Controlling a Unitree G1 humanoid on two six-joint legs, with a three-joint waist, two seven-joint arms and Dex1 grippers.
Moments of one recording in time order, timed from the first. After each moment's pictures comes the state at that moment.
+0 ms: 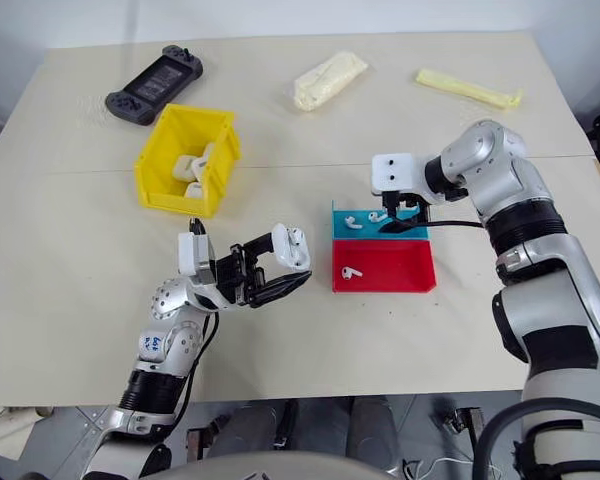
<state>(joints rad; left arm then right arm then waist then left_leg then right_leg) -0.26 0.15 -0.07 0.02 -0.52 -0.10 -1.09 -1.16 -0.66 0.48 0.85 -0.21 -0.14 1.31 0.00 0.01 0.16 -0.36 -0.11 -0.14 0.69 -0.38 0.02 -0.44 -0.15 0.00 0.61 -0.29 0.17</state>
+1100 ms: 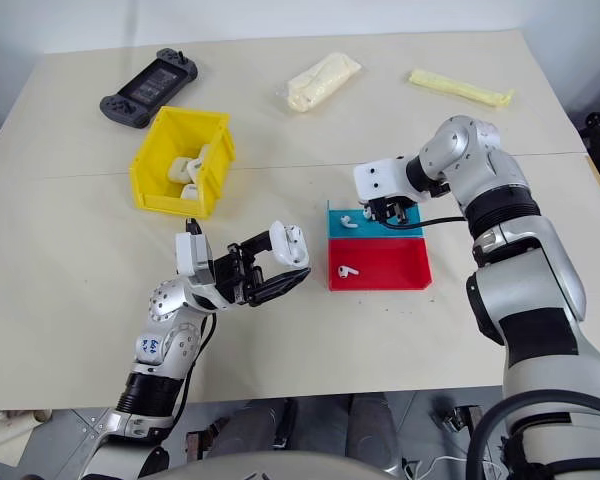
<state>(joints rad) -0.25 0.17 -0.07 0.01 -0.52 -0.11 -1.05 -1.25 -0.56 0.46 1.05 -0.35 -0.33 1.34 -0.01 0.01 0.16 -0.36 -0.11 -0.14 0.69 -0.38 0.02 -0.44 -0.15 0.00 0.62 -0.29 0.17</state>
